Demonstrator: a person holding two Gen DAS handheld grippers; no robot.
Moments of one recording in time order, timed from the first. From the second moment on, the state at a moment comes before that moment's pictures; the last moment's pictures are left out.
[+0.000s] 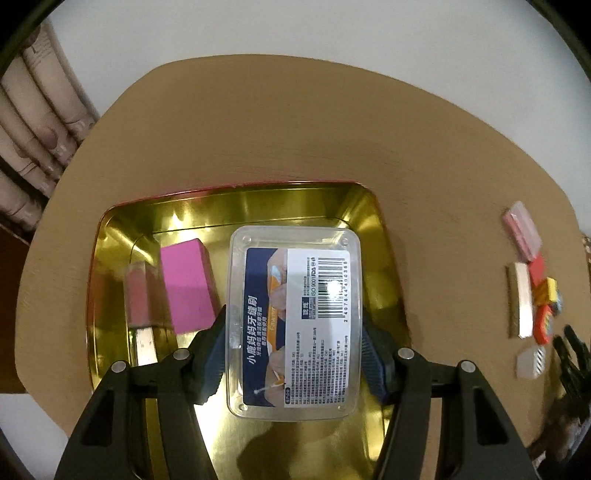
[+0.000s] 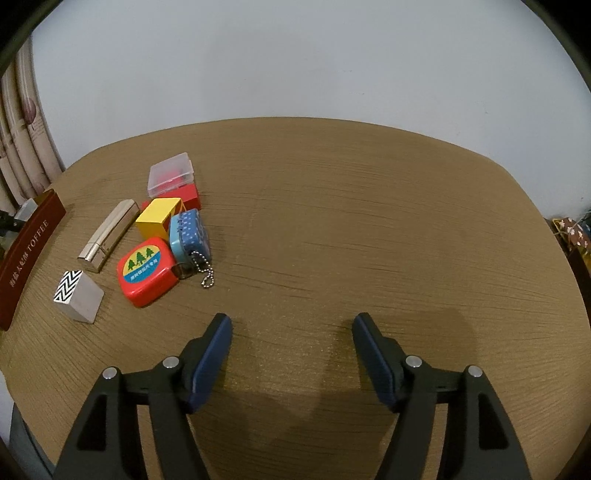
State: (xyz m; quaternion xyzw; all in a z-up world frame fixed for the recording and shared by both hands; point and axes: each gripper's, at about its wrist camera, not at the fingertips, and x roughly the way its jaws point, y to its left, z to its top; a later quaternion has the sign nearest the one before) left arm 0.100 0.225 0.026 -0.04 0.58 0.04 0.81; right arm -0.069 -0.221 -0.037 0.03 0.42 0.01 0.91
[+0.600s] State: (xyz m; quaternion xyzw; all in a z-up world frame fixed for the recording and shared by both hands) left arm 0.070 0.221 0.073 -0.07 0.51 0.07 0.85; right arm -0.069 -0.235 -0.027 0.08 0.41 0.04 0.91
